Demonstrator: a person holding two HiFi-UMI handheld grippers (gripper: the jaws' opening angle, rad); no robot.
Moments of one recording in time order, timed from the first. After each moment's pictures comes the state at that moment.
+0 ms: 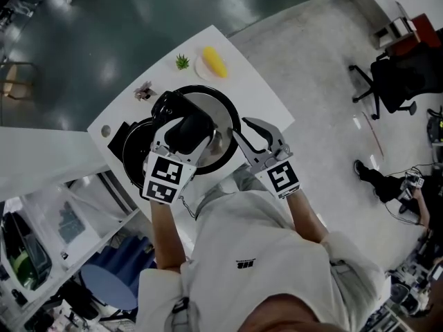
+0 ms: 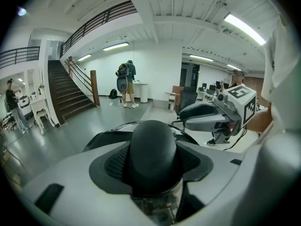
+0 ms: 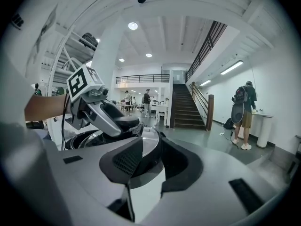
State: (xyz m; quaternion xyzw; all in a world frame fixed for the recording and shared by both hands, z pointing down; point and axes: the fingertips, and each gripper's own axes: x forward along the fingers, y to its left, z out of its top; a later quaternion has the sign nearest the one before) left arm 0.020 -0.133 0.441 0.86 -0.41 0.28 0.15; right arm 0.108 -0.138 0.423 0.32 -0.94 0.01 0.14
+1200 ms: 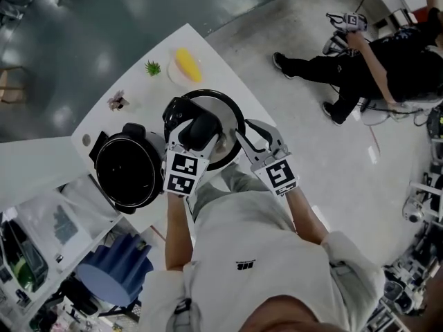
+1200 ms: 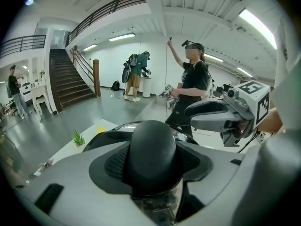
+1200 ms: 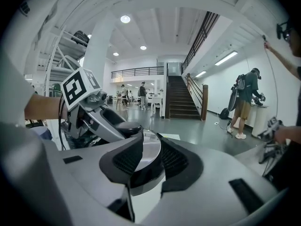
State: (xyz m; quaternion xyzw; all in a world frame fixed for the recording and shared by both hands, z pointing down) left arm 0.142 -0.194 0.532 0.84 -0.43 0.28 0.20; right arm 0.223 -0.196 0.497 0.33 -0.92 0.05 0.18
